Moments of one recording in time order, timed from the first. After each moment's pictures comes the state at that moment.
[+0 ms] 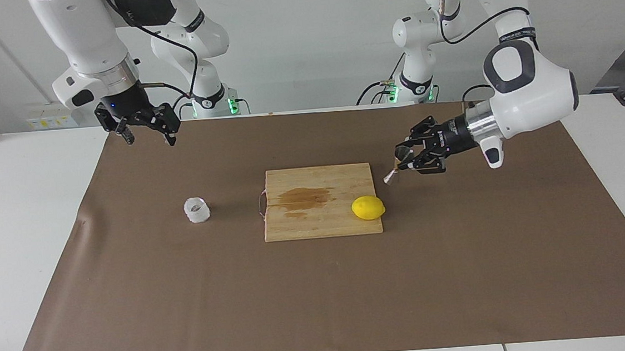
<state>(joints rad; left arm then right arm) 0.03 0.17 -0.31 -1.78 -0.84 1.88 -1.42 0.06 -0.02 -0.01 -1.62 -0.01 1.59 0.19</state>
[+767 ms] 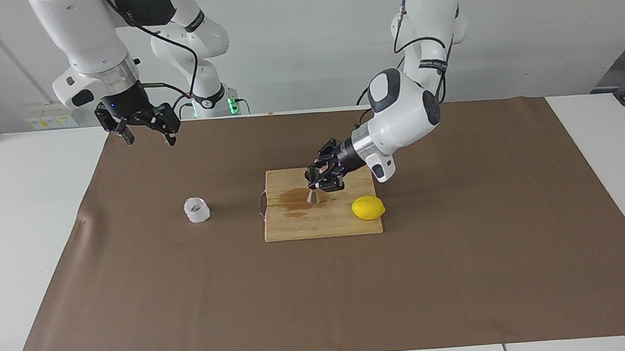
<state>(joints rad) -0.29 0.32 -0.32 -1.81 -0.85 2.26 -1.53 0.06 -0.02 -0.01 -1.62 -0.01 1.59 0.19</state>
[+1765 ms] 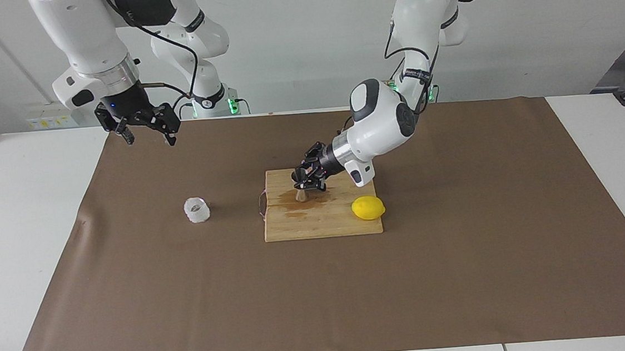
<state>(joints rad) -0.35 0.36 -0.31 -1.81 -0.85 2.28 -1.53 0.06 -0.02 -0.01 -1.62 -0.01 1.59 0.19</state>
